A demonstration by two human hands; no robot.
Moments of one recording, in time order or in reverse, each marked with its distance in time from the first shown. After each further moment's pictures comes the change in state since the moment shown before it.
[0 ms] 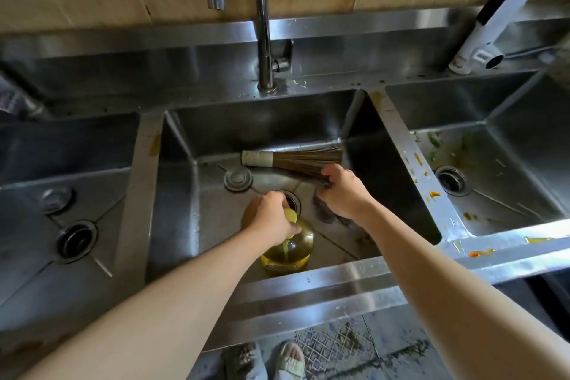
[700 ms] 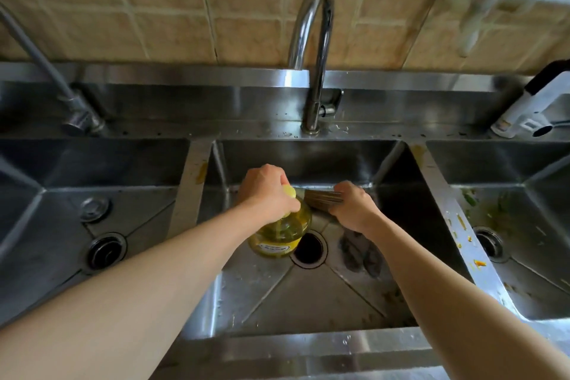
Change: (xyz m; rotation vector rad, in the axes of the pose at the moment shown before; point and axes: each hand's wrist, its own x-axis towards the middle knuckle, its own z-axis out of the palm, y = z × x) left_hand 0.022 -0.011 -0.122 -0.060 0.233 0.048; right_hand 0.047 -0.065 0.001 -0.118 -0.021 -0.051
